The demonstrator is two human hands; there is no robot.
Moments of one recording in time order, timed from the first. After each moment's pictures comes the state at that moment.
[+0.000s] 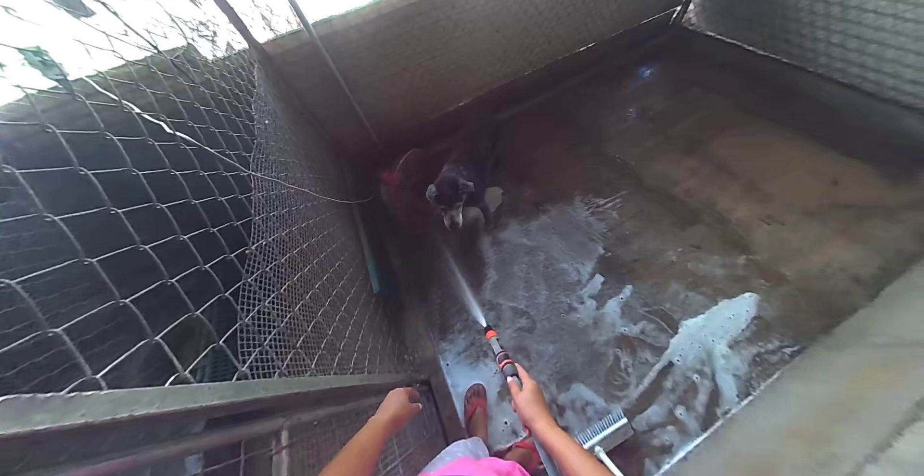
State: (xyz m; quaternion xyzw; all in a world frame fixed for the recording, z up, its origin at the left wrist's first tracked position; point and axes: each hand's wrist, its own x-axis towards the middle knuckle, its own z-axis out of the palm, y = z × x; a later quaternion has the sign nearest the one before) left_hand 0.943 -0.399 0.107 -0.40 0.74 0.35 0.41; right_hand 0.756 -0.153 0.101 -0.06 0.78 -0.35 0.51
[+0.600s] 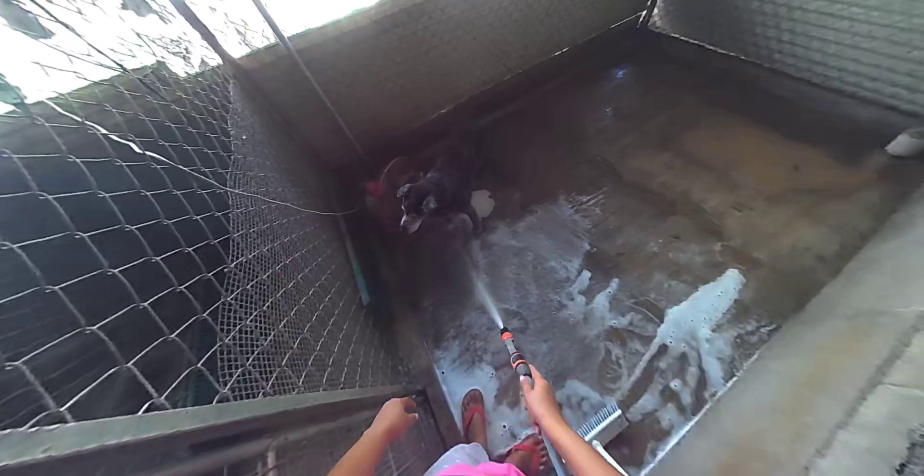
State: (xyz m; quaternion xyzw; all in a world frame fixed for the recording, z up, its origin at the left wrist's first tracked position) left_hand 0.939 -0.393 0.103 -0.37 0.76 0.33 0.41; right_hand 0.741 -0.122 0.094 0.01 0.80 -0.35 0.48
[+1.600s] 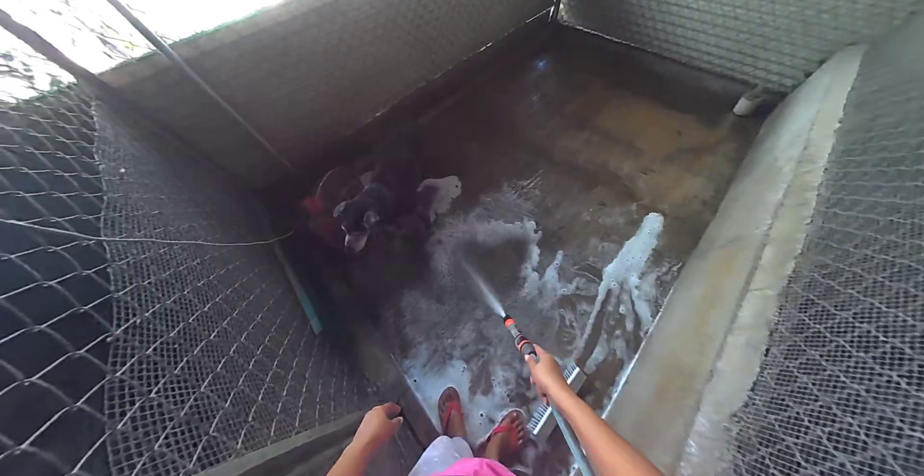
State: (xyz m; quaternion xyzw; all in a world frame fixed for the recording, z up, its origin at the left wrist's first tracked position) left_hand 0.903 -0.376 0.096 -0.34 0.77 0.33 0.42; right_hand 0.695 -0.046 0.099 0.11 0.81 -0.34 0.47
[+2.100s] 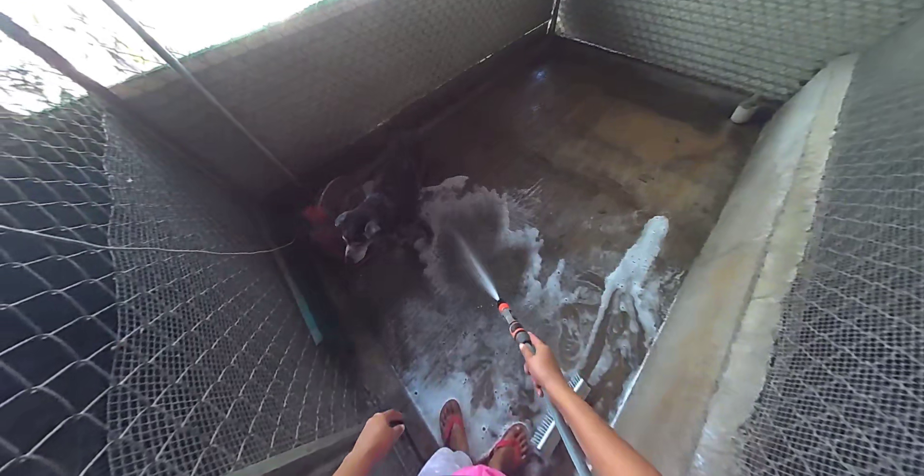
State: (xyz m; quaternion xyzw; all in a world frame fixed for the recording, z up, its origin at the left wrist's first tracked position) left_hand 0.897 -0.378 0.103 -0.33 0.78 0.33 0.42; right_hand 0.679 -0.068 0.132 0.09 0.81 -0.40 0.43
